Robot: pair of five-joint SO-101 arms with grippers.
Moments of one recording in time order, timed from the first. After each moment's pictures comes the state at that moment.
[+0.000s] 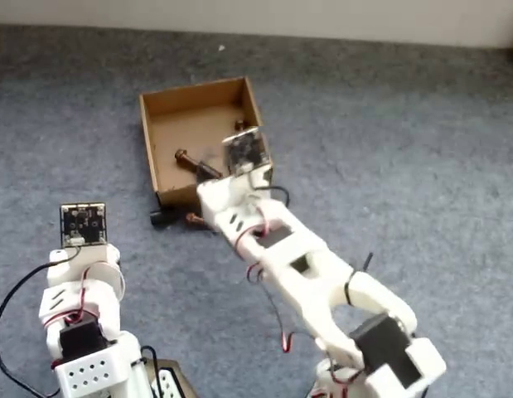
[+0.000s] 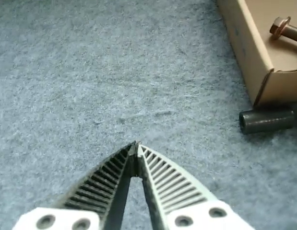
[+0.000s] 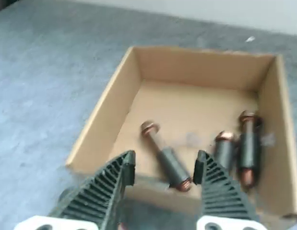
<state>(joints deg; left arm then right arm) -26.5 -98.9 93.0 52.4 -10.5 -39.2 -5.7 49.3 -12.0 -6.0</state>
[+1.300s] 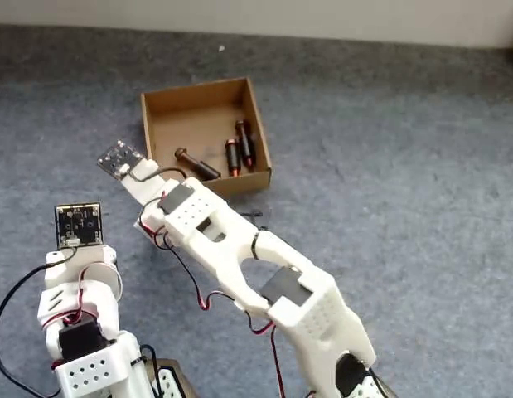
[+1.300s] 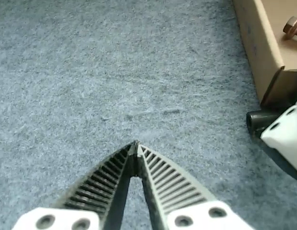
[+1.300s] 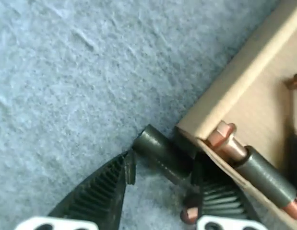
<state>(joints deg) -28.3 -98.9 93.0 52.4 -10.5 -52.8 32.6 -10.5 47.6 9.0</state>
